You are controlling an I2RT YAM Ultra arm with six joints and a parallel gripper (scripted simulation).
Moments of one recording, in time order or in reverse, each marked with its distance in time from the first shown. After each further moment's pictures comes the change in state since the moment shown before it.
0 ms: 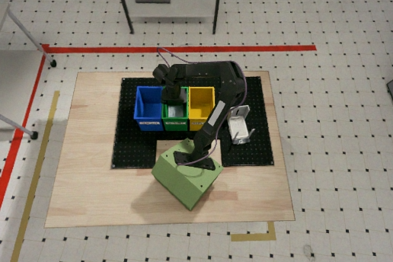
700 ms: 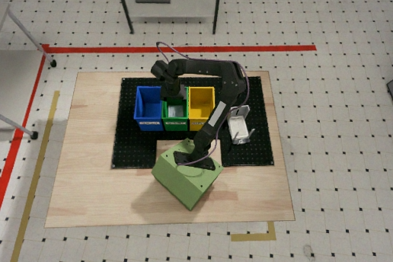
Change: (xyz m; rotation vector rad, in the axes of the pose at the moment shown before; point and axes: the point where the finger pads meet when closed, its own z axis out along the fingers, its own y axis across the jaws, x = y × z) arm -0.001 0.001 -0.030 -0.007 -0.003 0.006
